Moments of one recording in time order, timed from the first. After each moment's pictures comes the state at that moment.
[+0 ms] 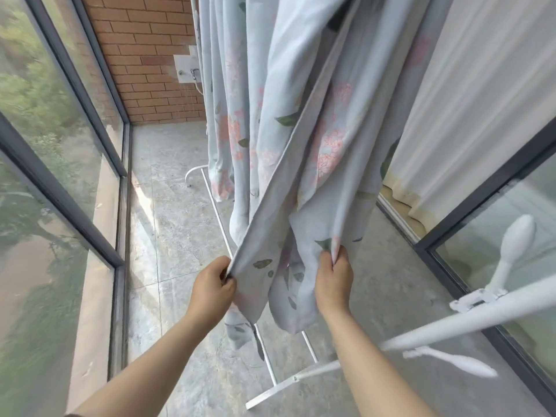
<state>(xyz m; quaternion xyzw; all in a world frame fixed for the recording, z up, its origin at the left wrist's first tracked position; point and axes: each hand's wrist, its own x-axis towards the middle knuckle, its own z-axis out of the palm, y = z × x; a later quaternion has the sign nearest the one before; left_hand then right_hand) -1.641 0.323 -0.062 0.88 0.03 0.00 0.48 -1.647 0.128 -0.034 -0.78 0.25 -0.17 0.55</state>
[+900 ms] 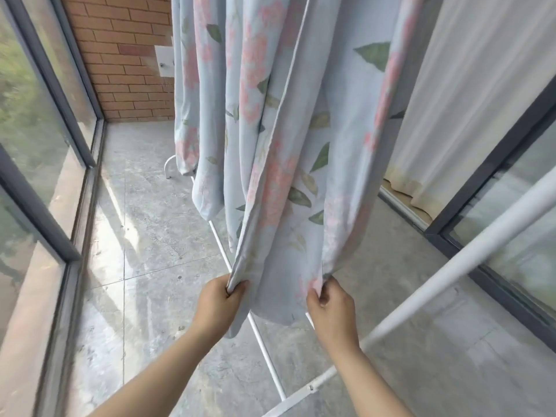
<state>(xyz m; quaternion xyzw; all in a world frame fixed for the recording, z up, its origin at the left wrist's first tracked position) -1.666 0.311 -0.370 0.86 0.00 0.01 0.51 -1.715 0.121 -0.361 -0.87 0.14 -0.17 0.44</state>
